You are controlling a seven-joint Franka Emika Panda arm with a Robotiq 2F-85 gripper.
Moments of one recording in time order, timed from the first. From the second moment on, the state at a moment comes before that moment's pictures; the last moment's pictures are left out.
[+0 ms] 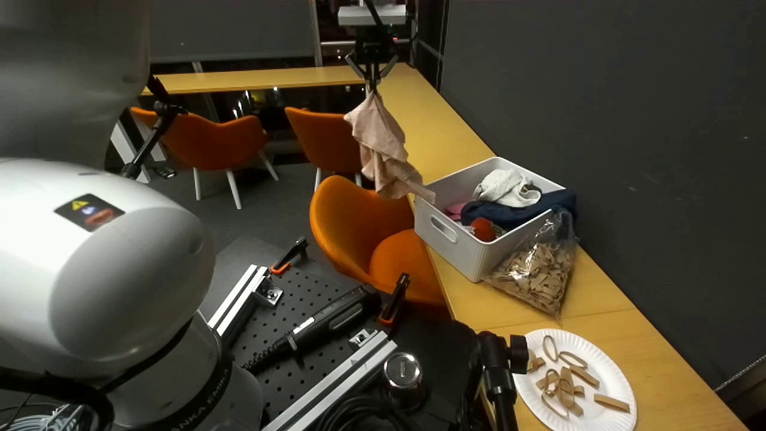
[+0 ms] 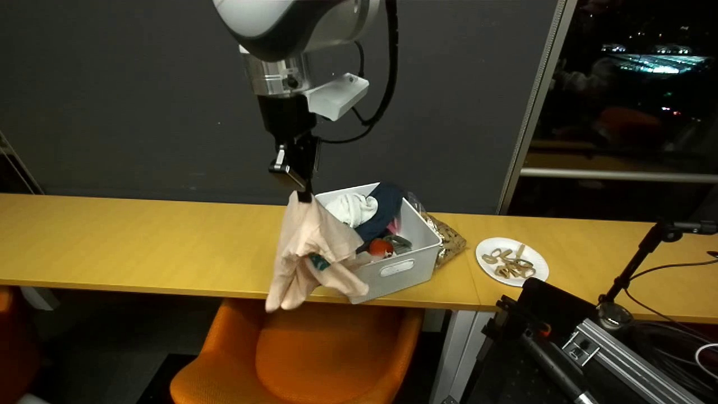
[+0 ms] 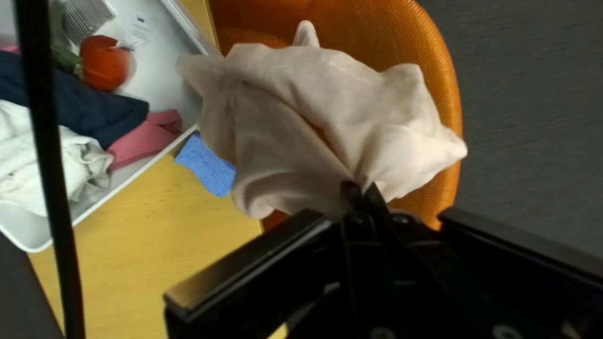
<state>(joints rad) 0.12 0.50 0.11 -1.43 -0.10 1.87 -0.23</state>
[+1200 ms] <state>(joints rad) 0.18 0.94 0.15 -0.97 -0.17 1.67 -0.49</state>
